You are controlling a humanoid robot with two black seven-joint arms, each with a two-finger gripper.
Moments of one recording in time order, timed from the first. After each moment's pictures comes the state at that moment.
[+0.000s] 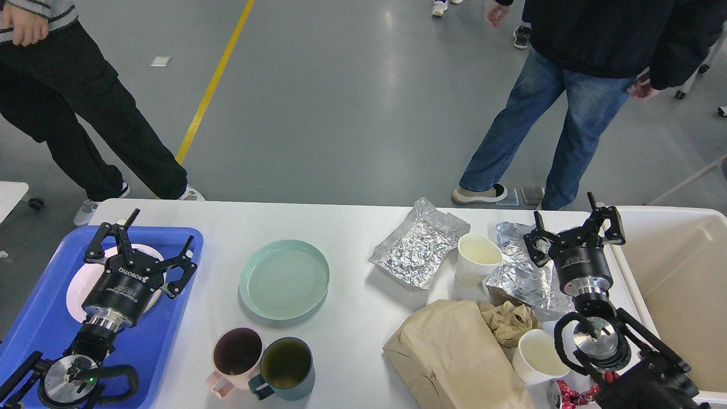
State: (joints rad) left arm -0.06 0.30 -1.31 -1.10 0.04 -0.46 -0.09; right arm 0.31 -0.19 1.11 0.81 -0.12 0.27 0.48
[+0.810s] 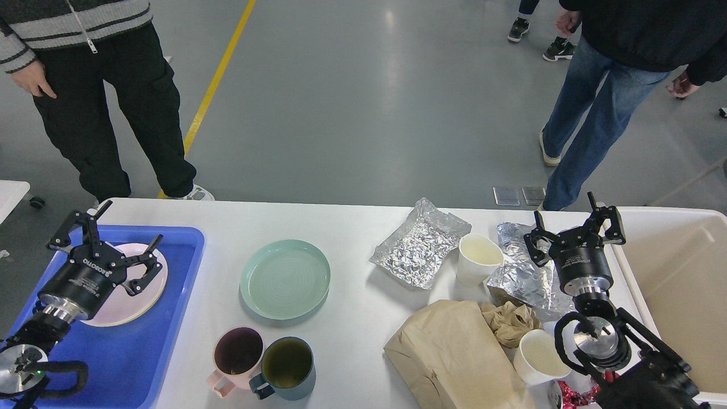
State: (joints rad) left arm -0.12 0.52 -1.20 -1.08 0.03 -0.46 -0.10; right arm 0.31 -0.19 1.11 0.81 -0.12 0.27 0.48
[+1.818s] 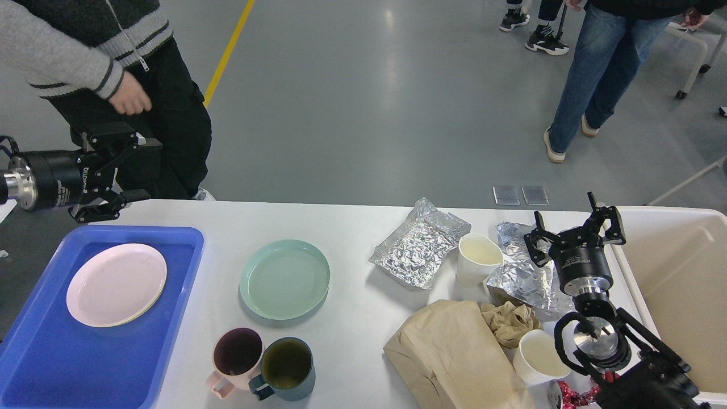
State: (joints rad) left arm -1.48 0.98 0.48 -1.07 0.03 -0.63 -0.09; right arm 0.31 -0.19 1.11 0.81 -0.12 0.27 0.48
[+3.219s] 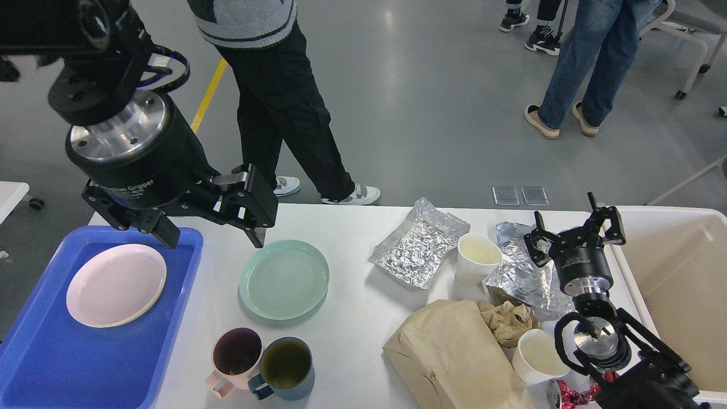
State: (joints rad) left arm -2.79 0.03 1.49 -1.73 -0.29 -0.93 -0.10; right arm 0.31 -0.19 1.11 0.81 -0.12 0.27 0.48
